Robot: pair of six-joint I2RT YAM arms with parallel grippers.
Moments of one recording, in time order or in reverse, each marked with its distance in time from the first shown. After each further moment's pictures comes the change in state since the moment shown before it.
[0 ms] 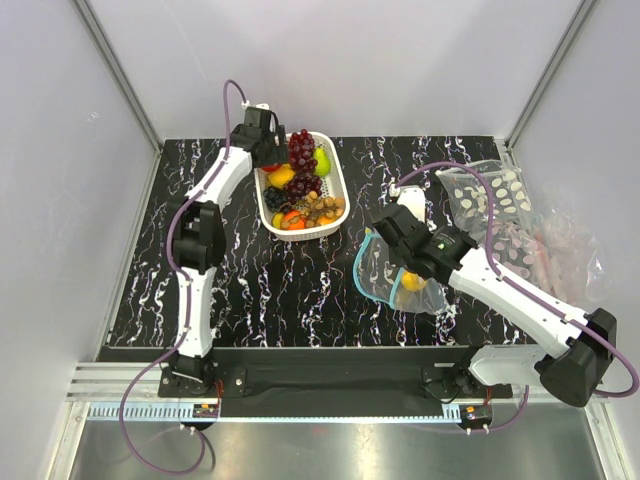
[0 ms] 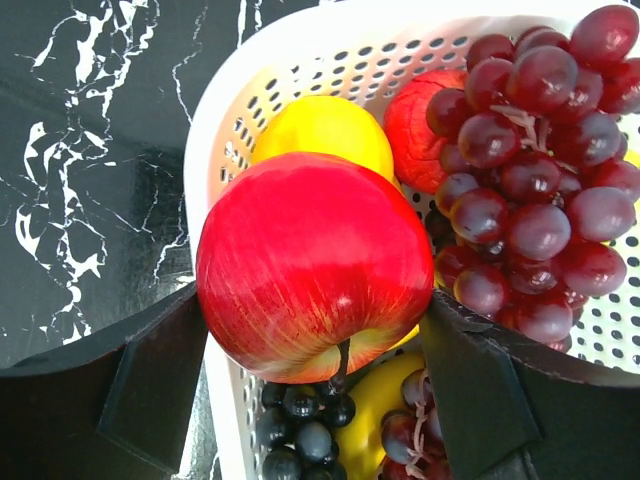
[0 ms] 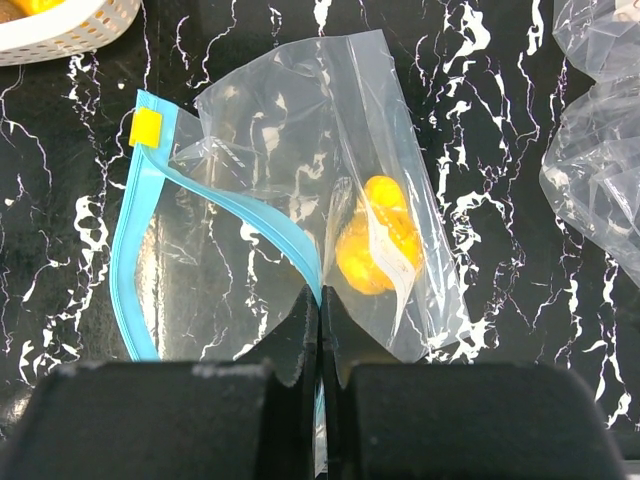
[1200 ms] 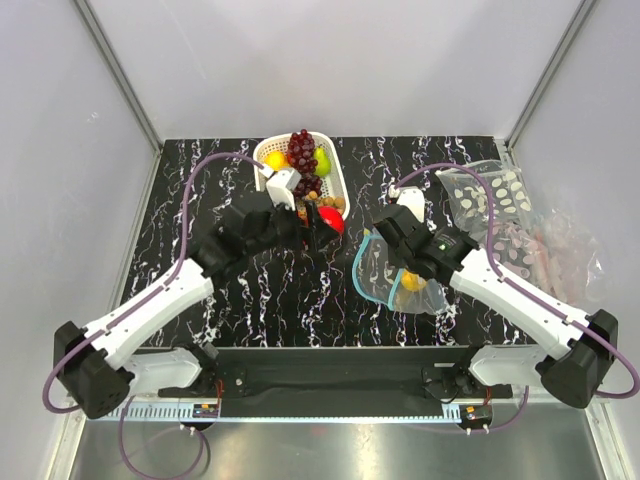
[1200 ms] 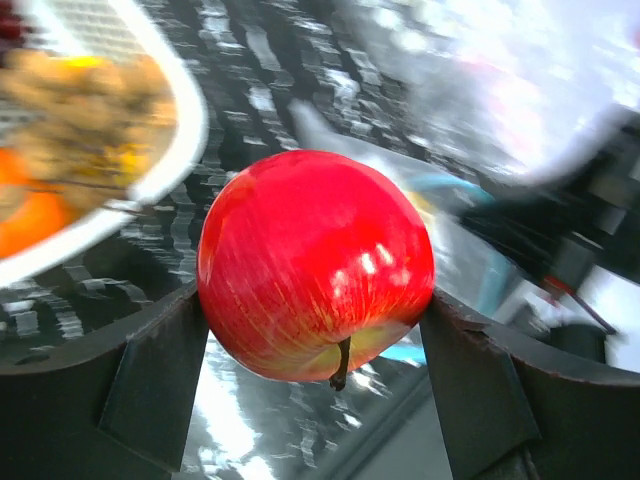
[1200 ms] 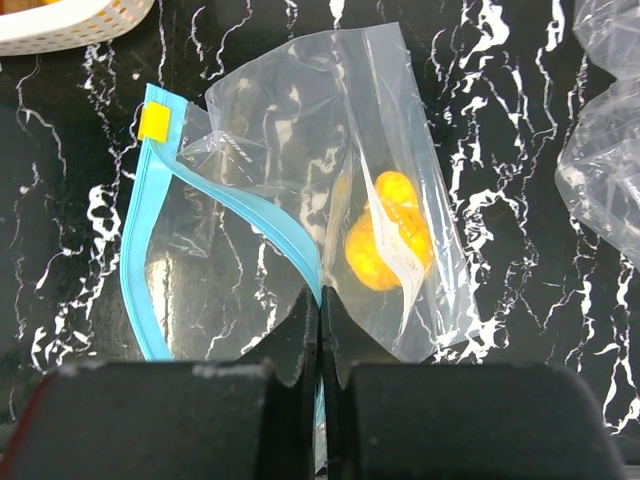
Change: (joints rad) left arm -0.442 -1.113 -1.061 0.327 0.288 -0.206; right arm 0.000 -0.007 -0.005 0.007 -0.029 -0.004
